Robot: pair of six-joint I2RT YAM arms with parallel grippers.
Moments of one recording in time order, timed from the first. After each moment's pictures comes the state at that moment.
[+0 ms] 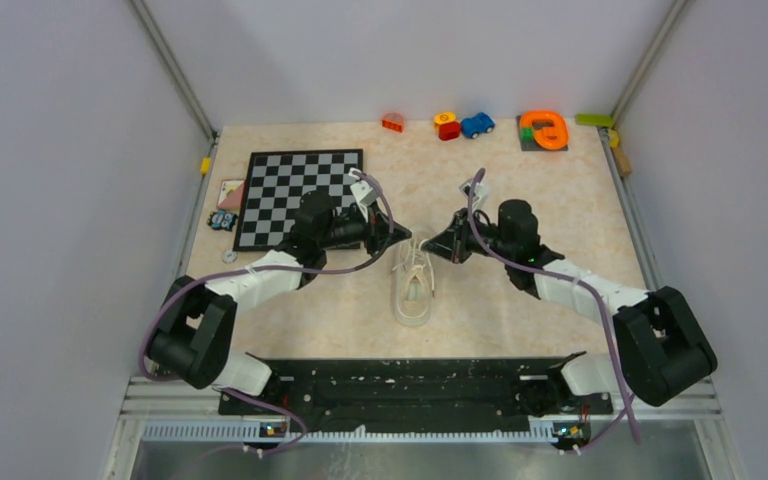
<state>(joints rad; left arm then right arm) -0.49 1.44 0.74 0.59 0.80 -0.21 0.48 1.33 0.63 0.44 -0.64 0.45</state>
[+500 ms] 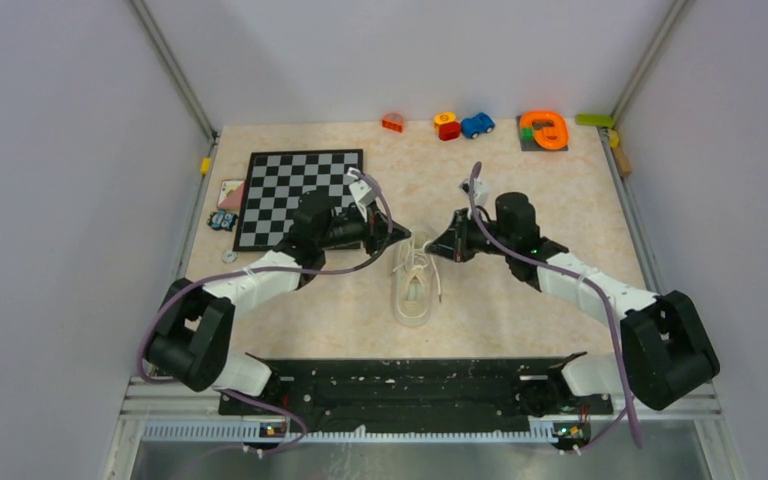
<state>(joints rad) -0.49 1.43 0.74 0.57 0.79 -0.21 0.47 1.32 0.72 0.18 -0.59 0.45</state>
